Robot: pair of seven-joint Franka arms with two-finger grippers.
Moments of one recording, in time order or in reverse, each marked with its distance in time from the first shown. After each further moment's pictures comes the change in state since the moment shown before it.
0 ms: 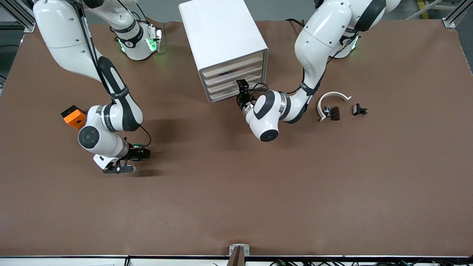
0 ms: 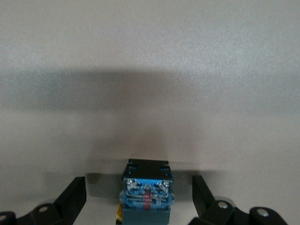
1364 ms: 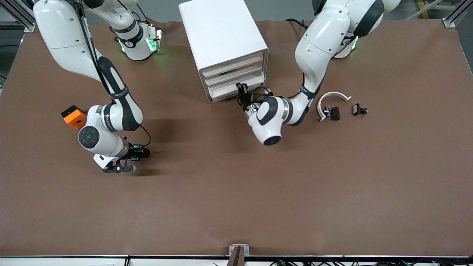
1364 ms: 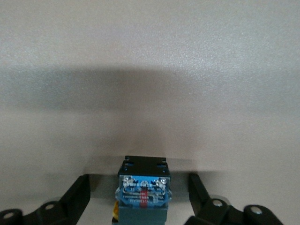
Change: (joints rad) left arm 0.038 0.043 0.027 0.036 -0.074 -0.083 -0.058; right arm 0.000 -0.001 -0.002 -0.003 0.000 0.002 0.000
